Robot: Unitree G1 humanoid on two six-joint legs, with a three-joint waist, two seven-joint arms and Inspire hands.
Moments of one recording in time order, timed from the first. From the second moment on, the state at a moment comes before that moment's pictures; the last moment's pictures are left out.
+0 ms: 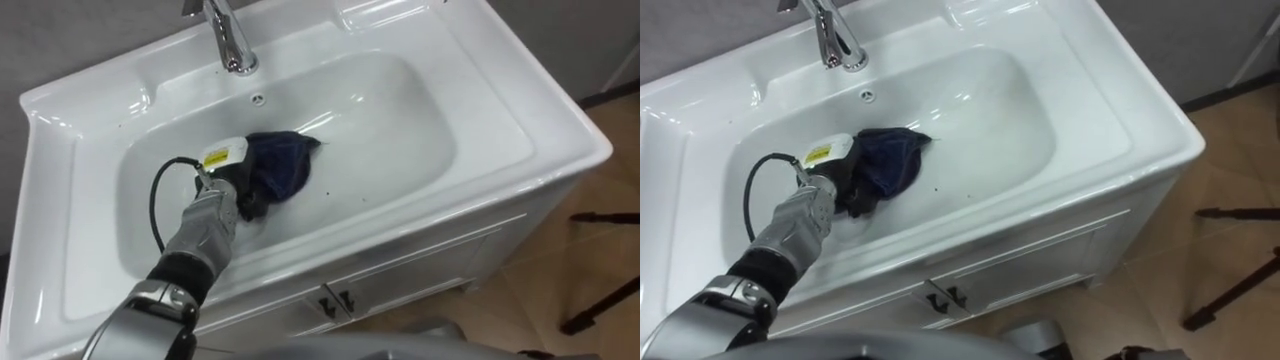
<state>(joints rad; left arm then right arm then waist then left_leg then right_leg) -0.23 0.15 -0.19 0.83 0.92 0.19 0.04 0.05 -0.31 -0.13 1.22 -0.21 0.34 0.16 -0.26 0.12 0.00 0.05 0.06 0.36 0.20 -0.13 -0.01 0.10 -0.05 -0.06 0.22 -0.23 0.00</state>
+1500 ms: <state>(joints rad) -0.16 0.23 0.05 0.49 0.74 0.09 0.15 0.04 -0.30 -0.12 1.21 -0.03 0.14 0.11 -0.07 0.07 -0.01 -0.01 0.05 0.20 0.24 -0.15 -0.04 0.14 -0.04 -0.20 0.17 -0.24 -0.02</state>
